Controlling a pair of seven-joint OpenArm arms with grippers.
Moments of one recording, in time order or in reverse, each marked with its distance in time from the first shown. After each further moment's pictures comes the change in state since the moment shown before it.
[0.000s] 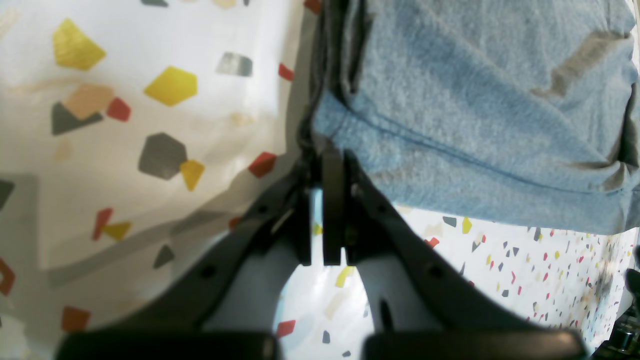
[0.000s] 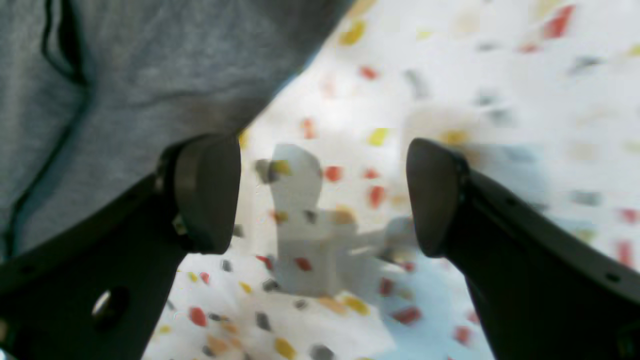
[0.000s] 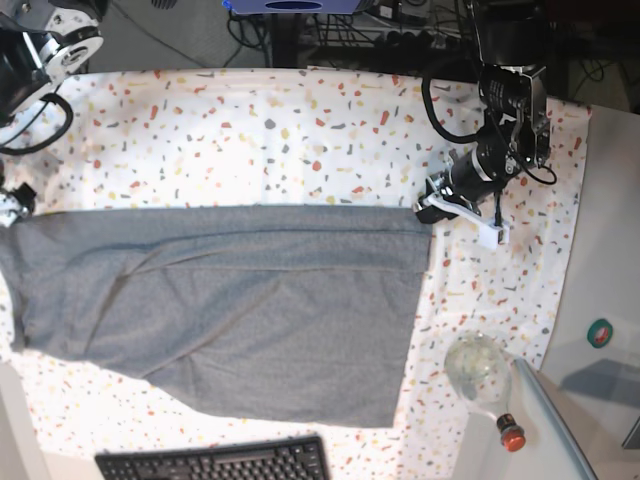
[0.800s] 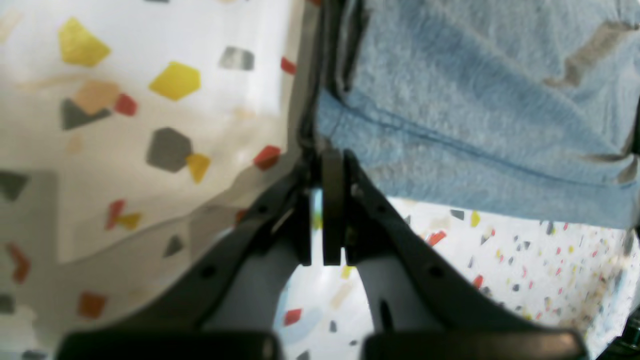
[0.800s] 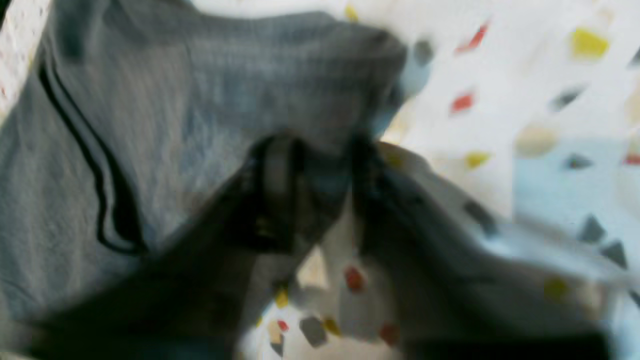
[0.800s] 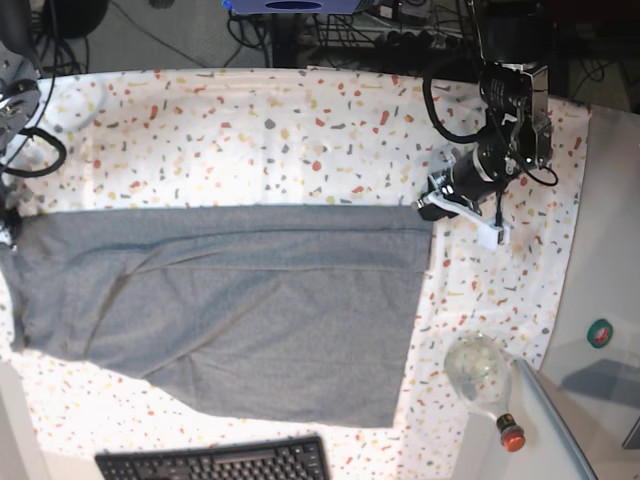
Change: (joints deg) left arm 0.9 -0.2 0.3 2.9 1.3 0.5 1.5; right arm 9.3 9.7 -3.3 -32.5 3.5 -6.1 25.4
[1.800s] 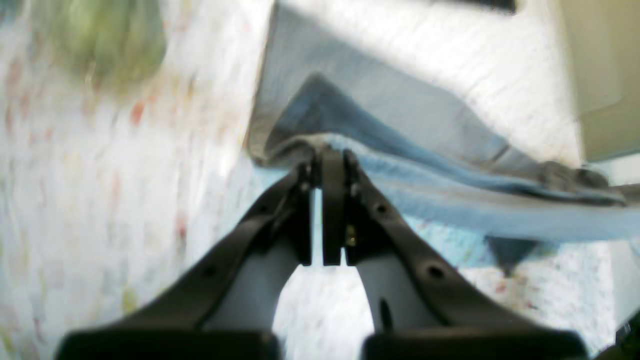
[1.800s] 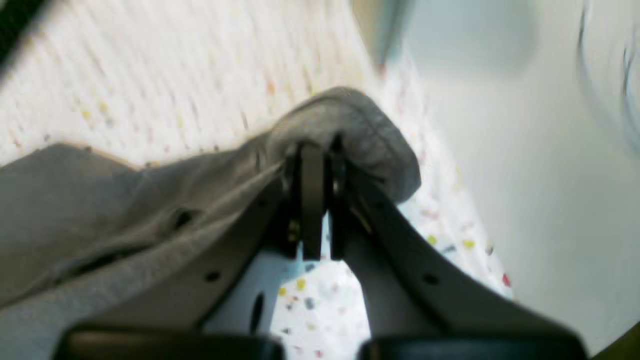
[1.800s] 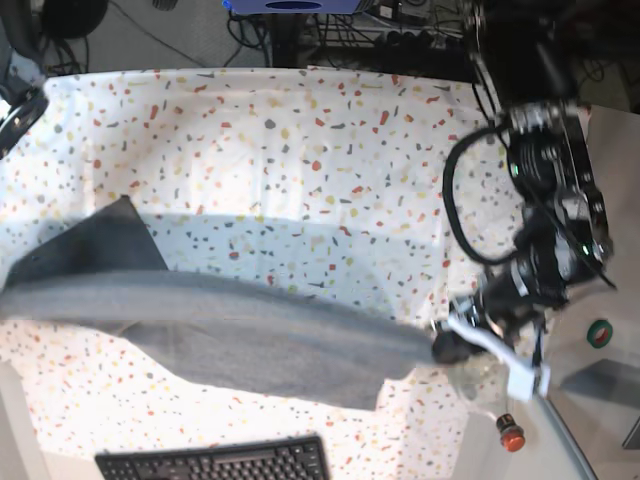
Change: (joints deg) left arm -13.4 0.8 0.0 33.1 -0.4 7.3 22.8; right arm 5.0 -0.4 -11.0 51.4 0.0 0.5 -43.2
